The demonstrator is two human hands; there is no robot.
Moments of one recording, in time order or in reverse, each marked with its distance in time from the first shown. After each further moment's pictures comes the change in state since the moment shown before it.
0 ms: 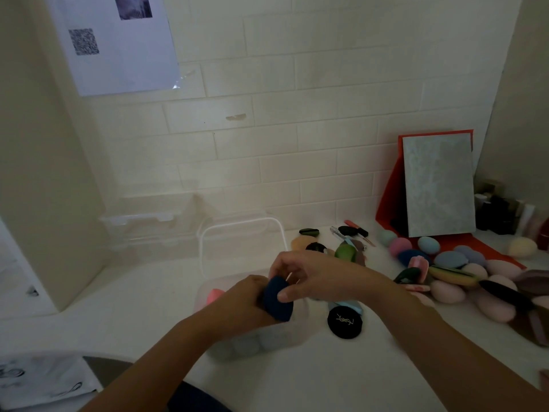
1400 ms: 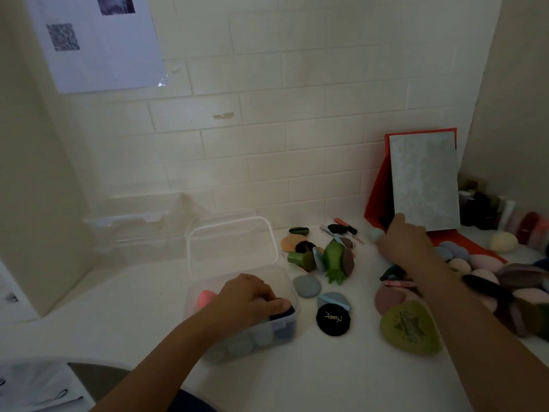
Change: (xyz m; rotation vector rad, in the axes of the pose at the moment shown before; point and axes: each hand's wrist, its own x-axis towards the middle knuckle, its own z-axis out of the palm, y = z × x) left_hand 0.007 0.013 0.007 0.116 0.069 -0.074; right_hand -0.030 0.123 -0.086 -0.517 0.809 0.764
